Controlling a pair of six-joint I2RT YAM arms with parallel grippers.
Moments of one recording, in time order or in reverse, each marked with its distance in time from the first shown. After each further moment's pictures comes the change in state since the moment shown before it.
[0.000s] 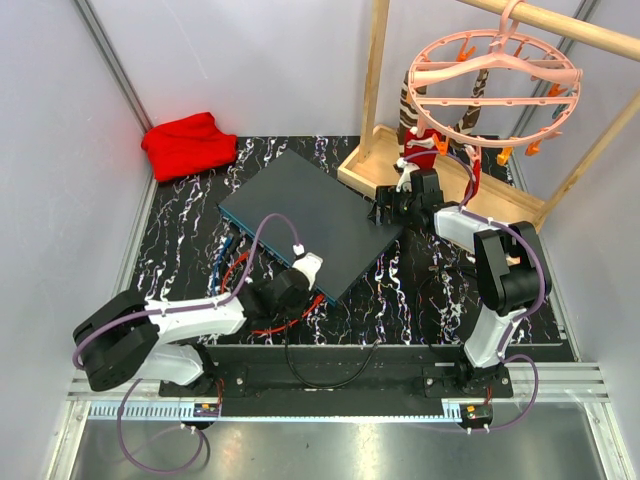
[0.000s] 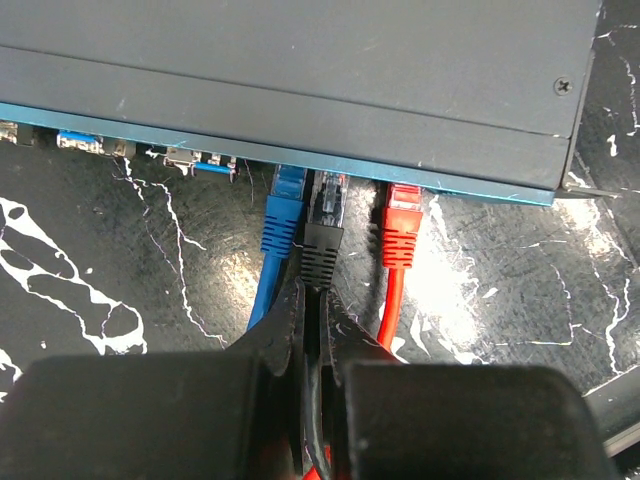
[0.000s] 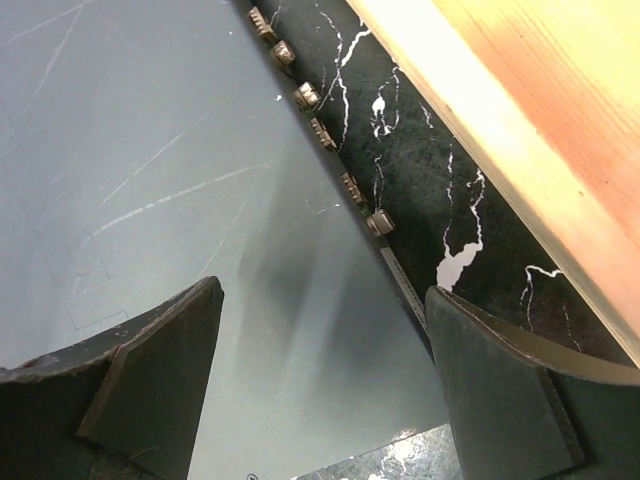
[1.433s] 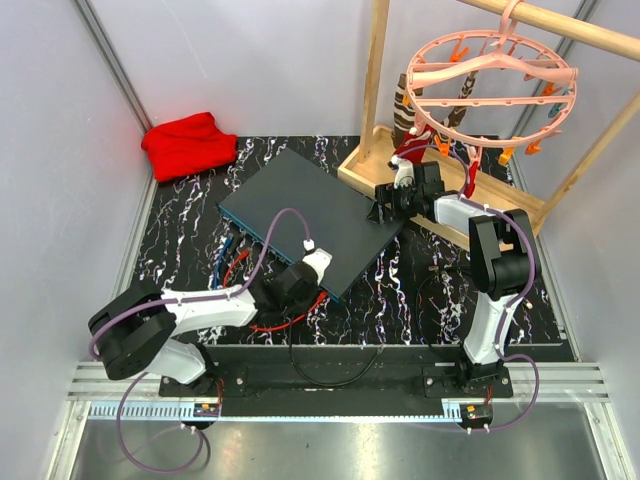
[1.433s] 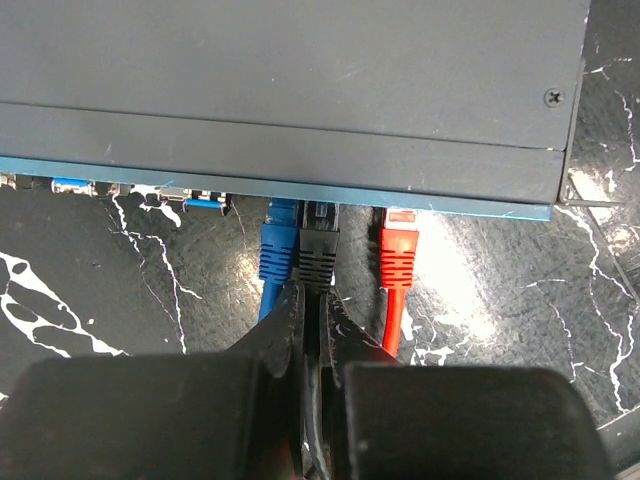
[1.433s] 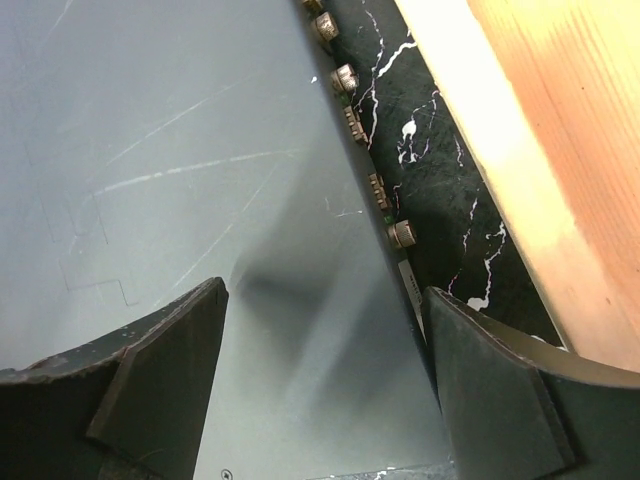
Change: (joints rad) left arm 0.014 0.101 0.069 0.027 0.011 0.059; right arm -0.042 0.128 0.139 -0.098 -0.204 -0.163
